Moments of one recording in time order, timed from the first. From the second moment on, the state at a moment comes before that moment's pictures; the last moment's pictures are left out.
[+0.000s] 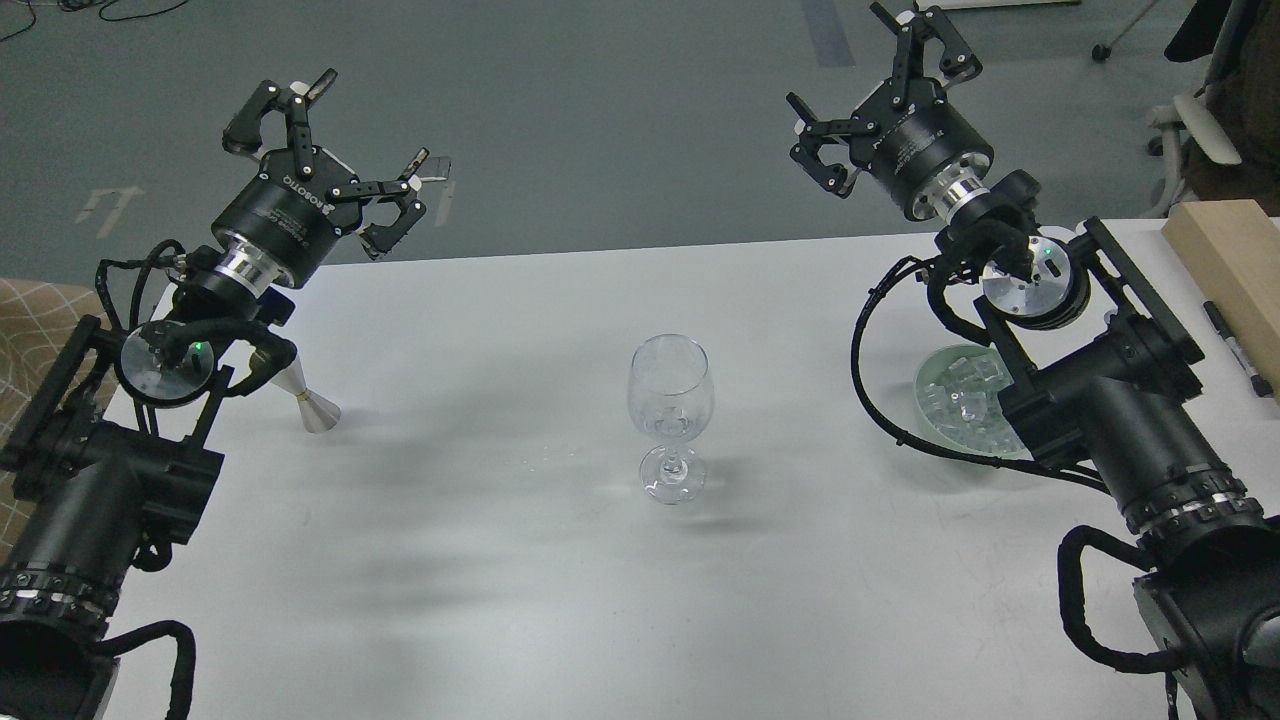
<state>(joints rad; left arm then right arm) -0.61 0.28 -1.37 -0.90 0.10 -0.49 0.23 0.76 0.00 1.34 0.85 -0.35 0.26 -0.09</state>
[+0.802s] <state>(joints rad) -0.61 0.28 -1.37 -0.91 0.10 -0.49 0.23 1.06 -0.54 0.50 0.91 -0.38 0.26 -0.14</state>
